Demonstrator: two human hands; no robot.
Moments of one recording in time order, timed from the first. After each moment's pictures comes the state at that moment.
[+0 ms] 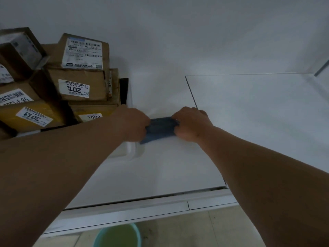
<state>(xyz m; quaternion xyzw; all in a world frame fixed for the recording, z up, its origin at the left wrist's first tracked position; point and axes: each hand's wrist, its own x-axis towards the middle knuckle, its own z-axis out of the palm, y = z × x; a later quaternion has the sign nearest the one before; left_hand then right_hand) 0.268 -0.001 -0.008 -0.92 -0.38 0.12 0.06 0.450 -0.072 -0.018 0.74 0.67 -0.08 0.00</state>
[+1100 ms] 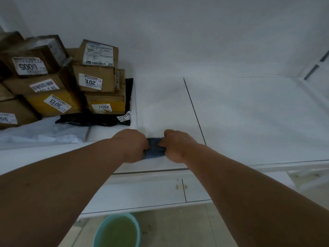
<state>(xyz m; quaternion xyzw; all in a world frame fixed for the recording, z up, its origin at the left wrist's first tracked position) 0.228 -0.098 -0.029 -0.97 -0.21 0.08 0.09 0.396 -0.153 -0.032 0.65 0.74 -0.13 0.10</state>
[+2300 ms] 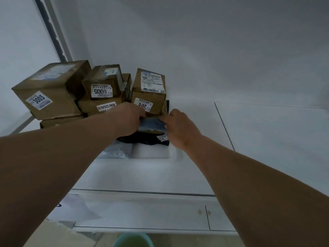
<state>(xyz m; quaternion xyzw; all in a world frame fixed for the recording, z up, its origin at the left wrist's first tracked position) 0.119 -0.029 0.086 -0.86 -0.49 0.07 0.08 0.297 -0.079 0.046 0.64 0.76 -0.05 -0.13</state>
